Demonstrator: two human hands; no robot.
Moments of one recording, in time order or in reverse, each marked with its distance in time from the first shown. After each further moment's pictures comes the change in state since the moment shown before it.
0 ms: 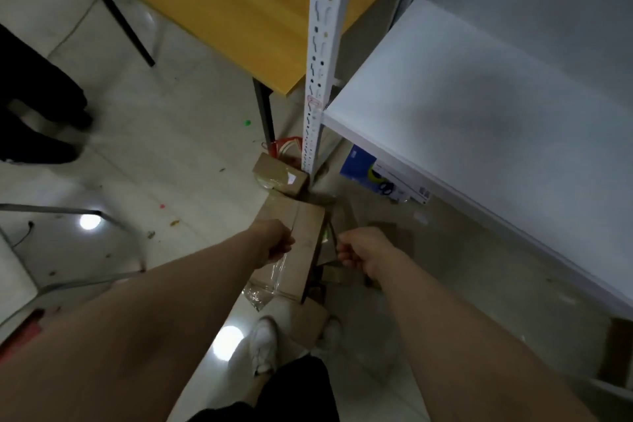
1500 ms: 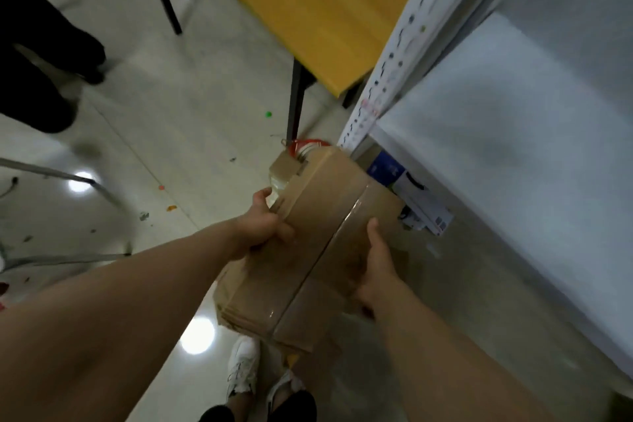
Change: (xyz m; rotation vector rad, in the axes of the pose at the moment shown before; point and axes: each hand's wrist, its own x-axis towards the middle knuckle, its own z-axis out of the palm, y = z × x) left_hand 0.063 0.018 -0.074 0.039 -0.222 0.234; right_hand 0.049 -0.013 0.061 0.470 -0.054 0.032
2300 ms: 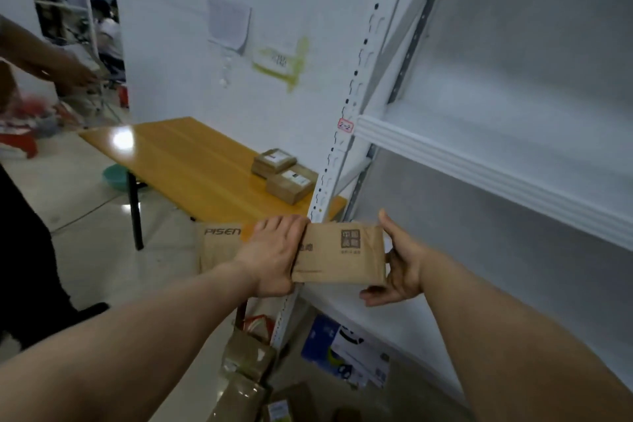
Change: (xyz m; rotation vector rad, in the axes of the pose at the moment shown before) left_hand -0.332 0.170 0.024 1.437 0.702 1.403; right_hand -0.417 -0.172 -0.037 -0.188 -0.050 -0.290
